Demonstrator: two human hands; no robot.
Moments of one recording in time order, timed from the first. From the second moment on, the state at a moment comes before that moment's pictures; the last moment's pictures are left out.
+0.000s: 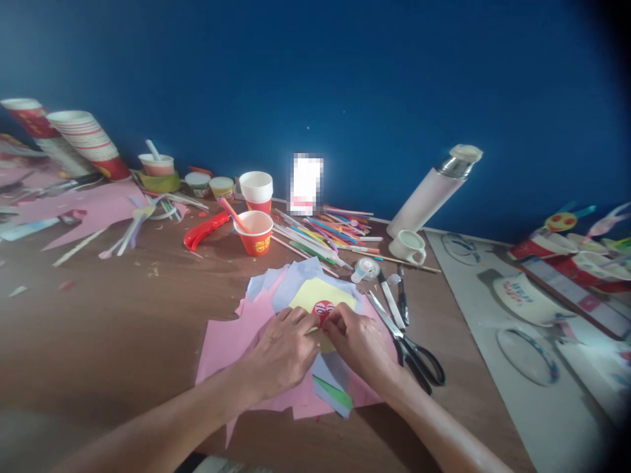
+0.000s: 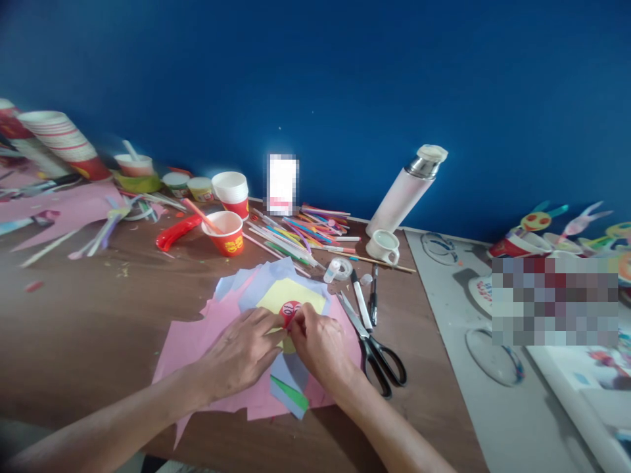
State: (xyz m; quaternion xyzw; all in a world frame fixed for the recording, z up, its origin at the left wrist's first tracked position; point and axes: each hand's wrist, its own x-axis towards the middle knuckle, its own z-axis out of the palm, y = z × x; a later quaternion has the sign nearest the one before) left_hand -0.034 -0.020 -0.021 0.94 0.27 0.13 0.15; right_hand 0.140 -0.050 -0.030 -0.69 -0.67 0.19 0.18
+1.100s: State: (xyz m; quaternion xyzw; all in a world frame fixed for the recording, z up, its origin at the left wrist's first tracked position) left_hand -0.036 -0.019 -0.025 0.94 0.28 0.13 0.16; right_hand 0.161 -0.074 -0.030 -0.45 -0.84 0.07 0.29
